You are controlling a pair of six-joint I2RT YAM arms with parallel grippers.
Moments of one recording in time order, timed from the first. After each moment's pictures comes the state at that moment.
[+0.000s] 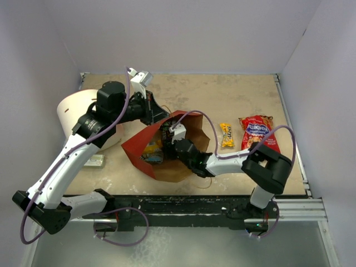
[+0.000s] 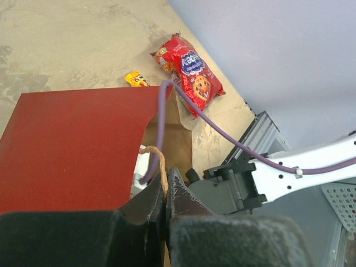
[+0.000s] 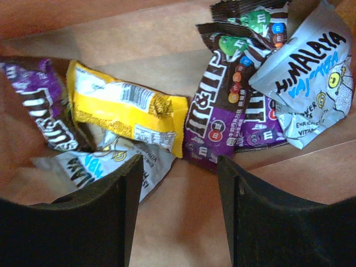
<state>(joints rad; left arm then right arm) -0.55 1.16 1.36 -0.52 0.45 -0.41 1.05 1.71 0.76 0.54 0.41 0.36</state>
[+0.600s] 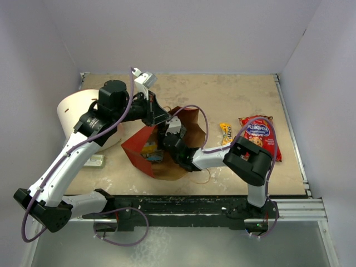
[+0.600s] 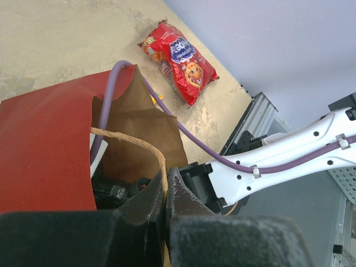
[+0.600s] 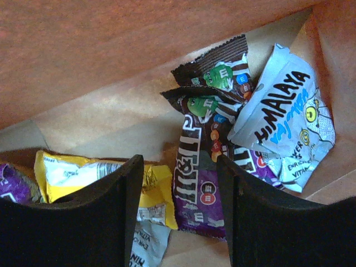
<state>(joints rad) -0.55 1.18 1.37 -0.53 0.52 -0.35 1.05 1.92 0.98 0.54 0.64 0.44</state>
